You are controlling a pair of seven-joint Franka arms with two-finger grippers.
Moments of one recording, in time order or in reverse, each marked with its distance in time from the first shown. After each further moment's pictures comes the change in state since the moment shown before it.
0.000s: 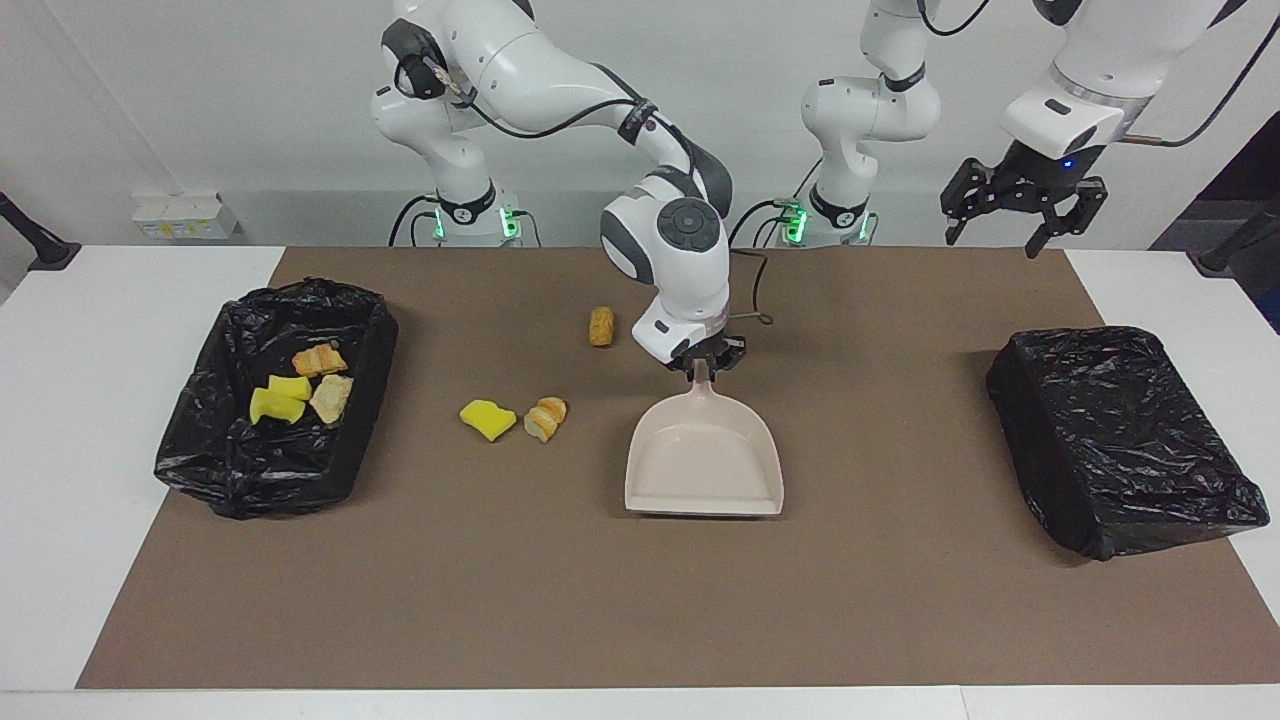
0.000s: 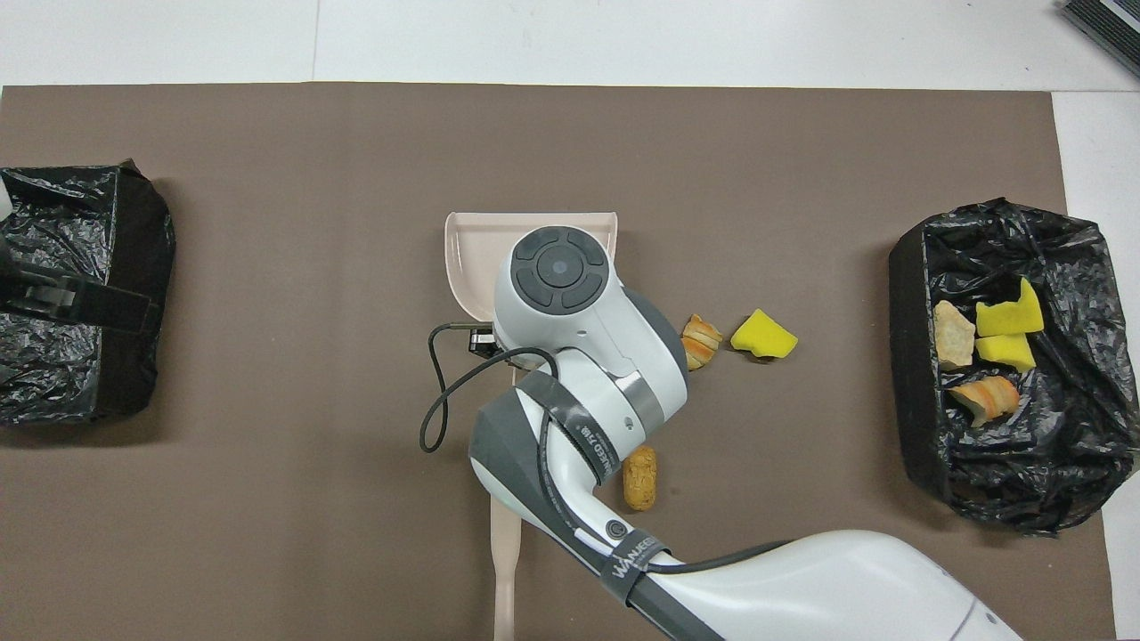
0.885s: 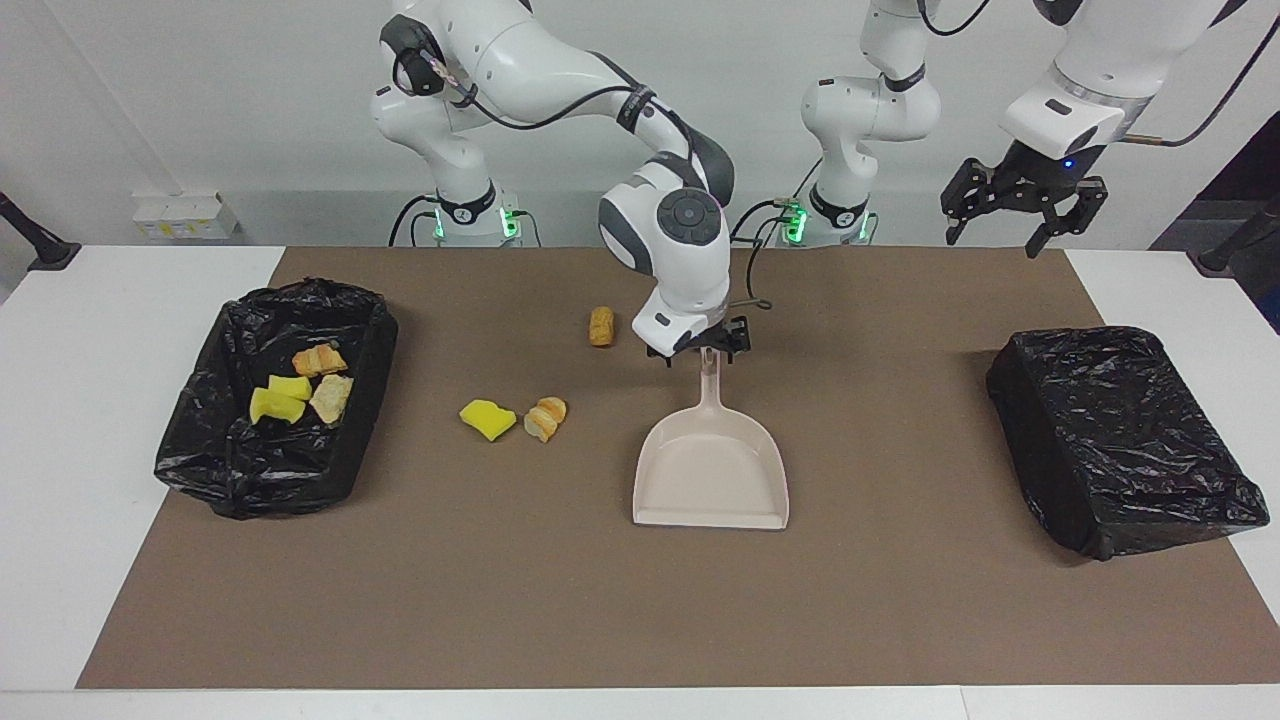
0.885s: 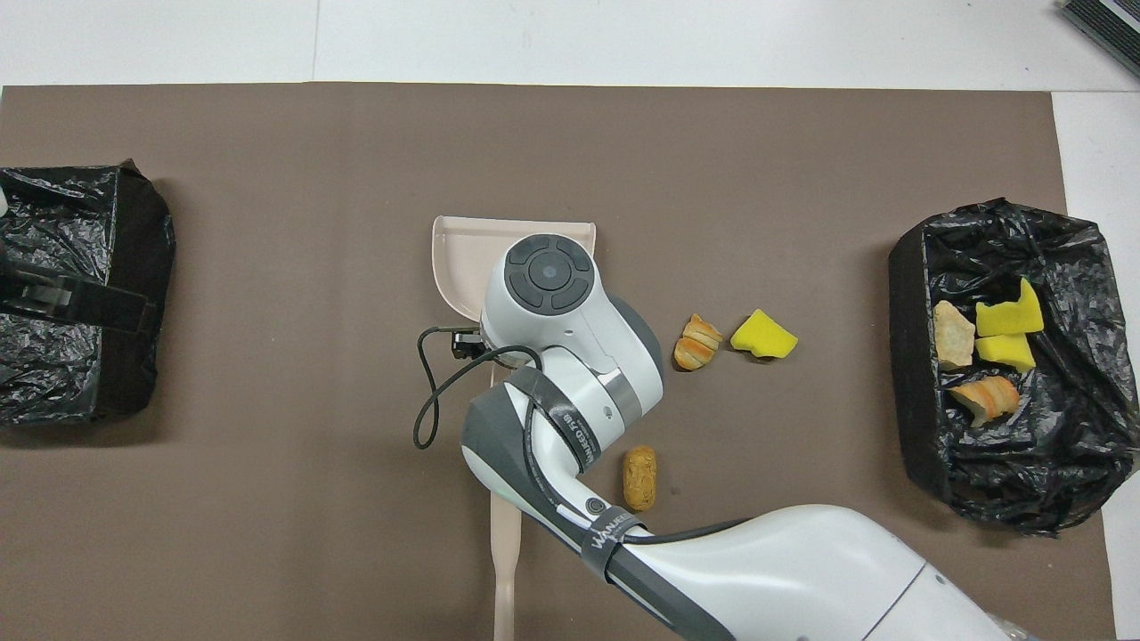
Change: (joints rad) left arm 0.000 0.000 -0.001 0.000 0.000 -0.001 -0.005; right arm -0.003 -0.077 0.000 0.032 0.026 -0.214 -0.073
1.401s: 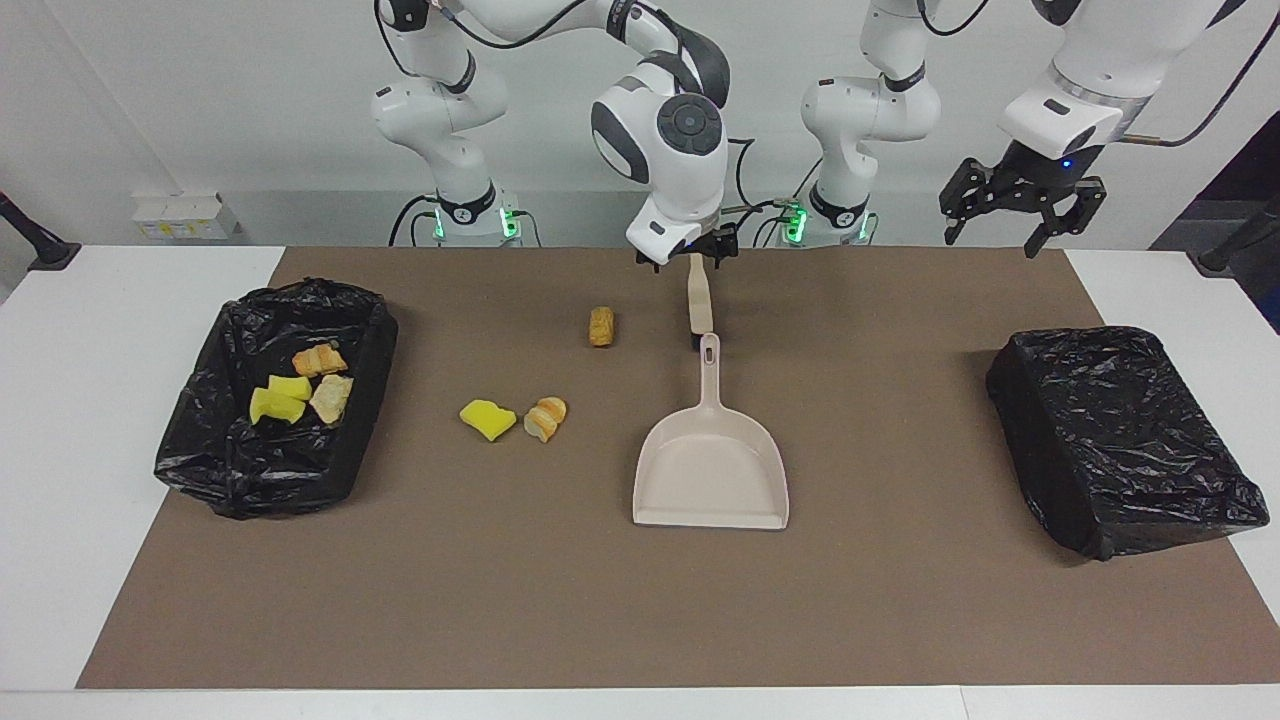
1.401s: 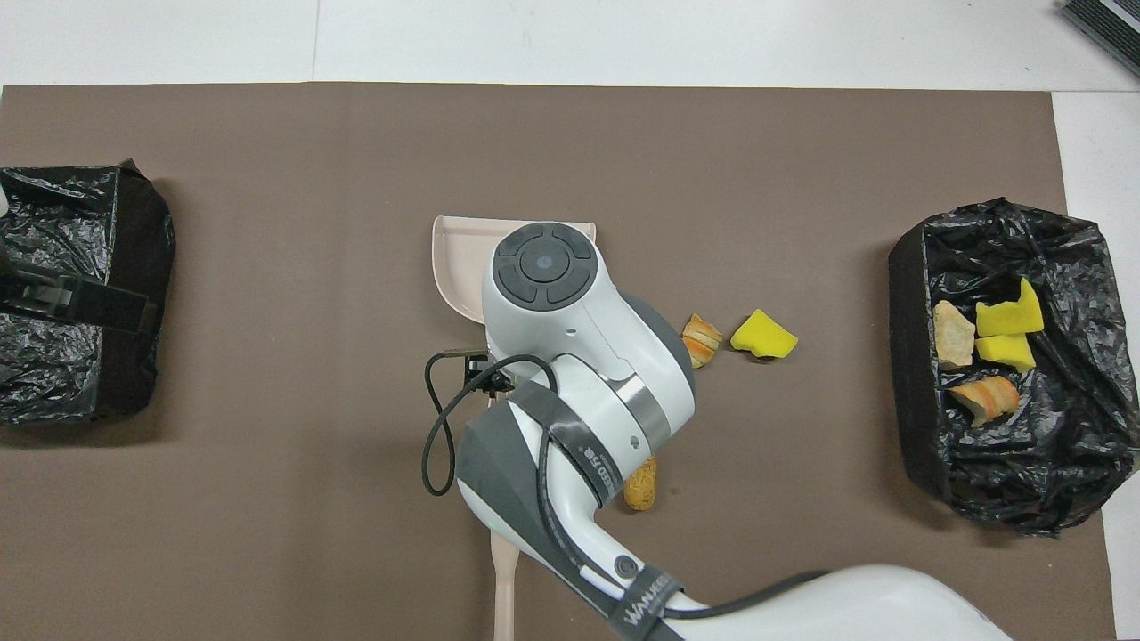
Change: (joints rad) left arm -0.001 0.000 -0.006 0.000 0.000 0.000 -0.001; right arm 0.084 -0.305 0.003 -0.356 0.213 0.017 0.035
